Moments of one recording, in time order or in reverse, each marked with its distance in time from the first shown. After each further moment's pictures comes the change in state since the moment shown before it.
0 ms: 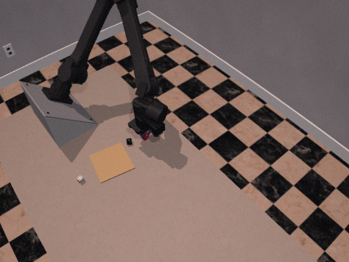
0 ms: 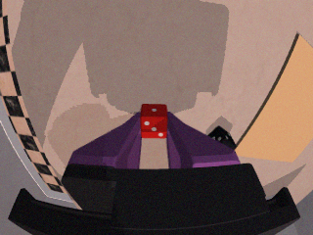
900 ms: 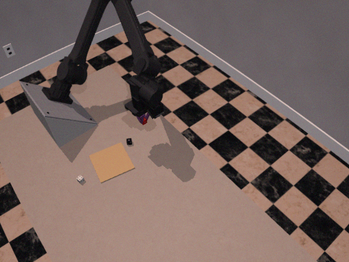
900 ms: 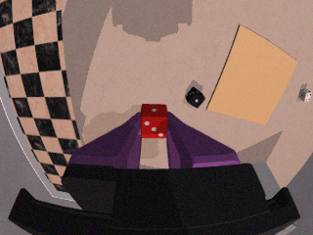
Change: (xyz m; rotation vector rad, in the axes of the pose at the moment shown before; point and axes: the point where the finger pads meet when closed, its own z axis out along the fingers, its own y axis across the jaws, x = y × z) arm -0.007 -0.002 -0.103 0.004 -0.031 0.028
